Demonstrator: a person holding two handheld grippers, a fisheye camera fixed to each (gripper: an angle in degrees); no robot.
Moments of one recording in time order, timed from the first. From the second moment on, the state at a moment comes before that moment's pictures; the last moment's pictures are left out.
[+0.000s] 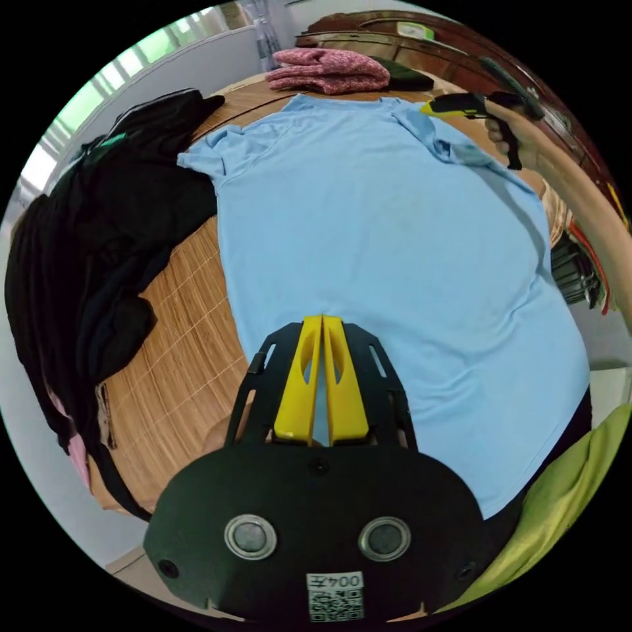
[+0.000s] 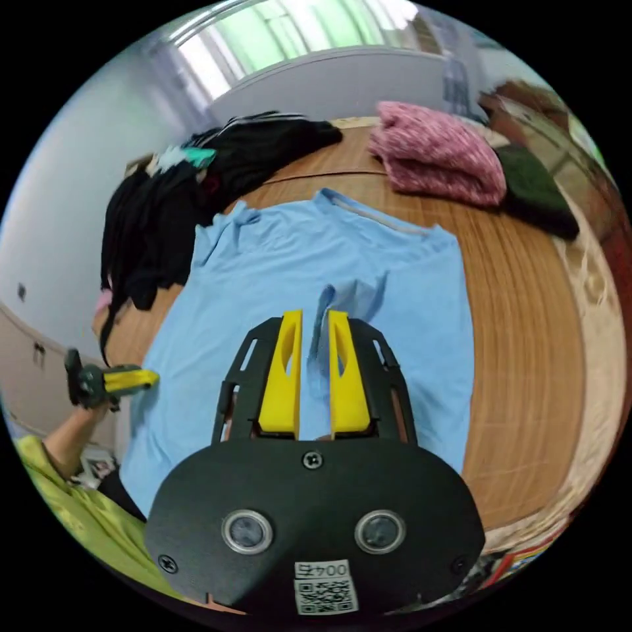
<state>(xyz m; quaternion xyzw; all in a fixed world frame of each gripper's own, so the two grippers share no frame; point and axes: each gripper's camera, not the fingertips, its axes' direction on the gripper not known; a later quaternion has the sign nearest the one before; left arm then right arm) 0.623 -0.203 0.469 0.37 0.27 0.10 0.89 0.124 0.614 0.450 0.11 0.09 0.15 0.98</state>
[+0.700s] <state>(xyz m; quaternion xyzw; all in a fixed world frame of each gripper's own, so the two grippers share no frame) 0.700 -0.303 0.263 0.47 0.30 0.32 0.77 0.101 0.826 0.453 0.08 0.17 0.36 0.91</state>
